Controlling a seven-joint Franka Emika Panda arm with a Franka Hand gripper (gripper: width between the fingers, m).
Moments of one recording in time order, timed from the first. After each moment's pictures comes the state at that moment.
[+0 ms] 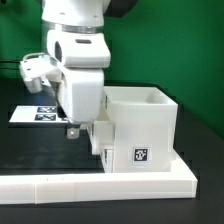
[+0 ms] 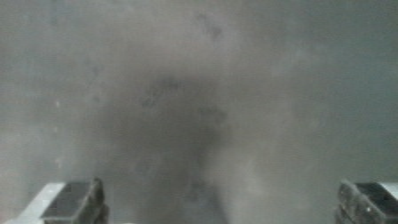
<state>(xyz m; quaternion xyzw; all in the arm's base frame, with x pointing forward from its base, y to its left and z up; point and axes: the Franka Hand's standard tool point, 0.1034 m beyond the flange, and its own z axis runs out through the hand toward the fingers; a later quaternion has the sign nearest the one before) 0.535 -0.025 0.054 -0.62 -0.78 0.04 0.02</state>
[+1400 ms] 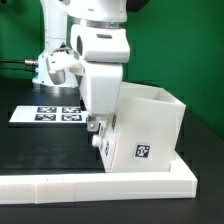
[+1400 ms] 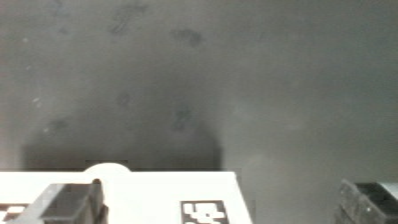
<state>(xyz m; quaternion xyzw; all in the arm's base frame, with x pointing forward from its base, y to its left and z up) 0.526 0.030 0.067 -0.68 -0.73 0.05 0.02</state>
